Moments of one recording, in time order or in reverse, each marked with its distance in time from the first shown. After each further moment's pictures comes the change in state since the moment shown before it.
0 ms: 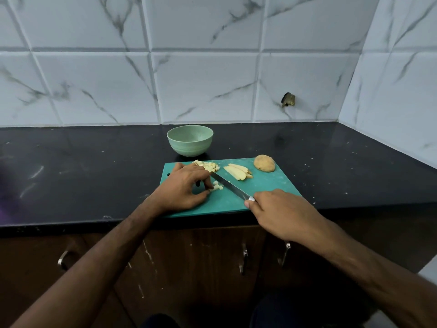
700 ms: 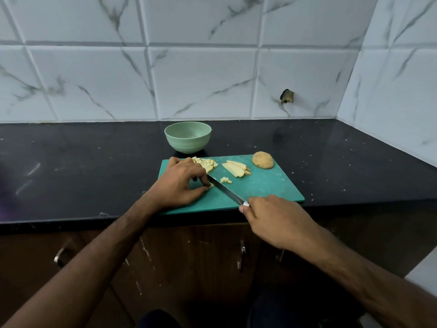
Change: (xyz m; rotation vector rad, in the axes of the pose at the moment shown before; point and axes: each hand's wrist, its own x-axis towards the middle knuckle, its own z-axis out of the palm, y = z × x) left_hand -0.002 -0.003 0.002 0.032 0.087 0.017; right_hand -0.010 -0.010 0.008 0.001 -0.004 -0.017
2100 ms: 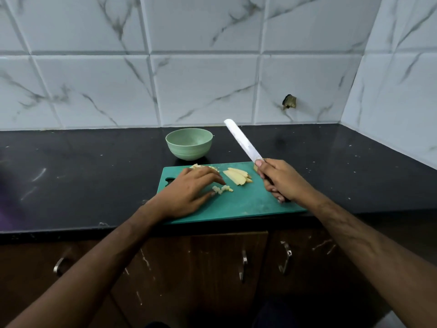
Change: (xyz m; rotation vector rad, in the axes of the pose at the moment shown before) left_hand 0.012 0.004 0.004 0.038 -0.188 0.071; right_hand 0.084 0.069 -0.012 0.945 0.129 -0.029
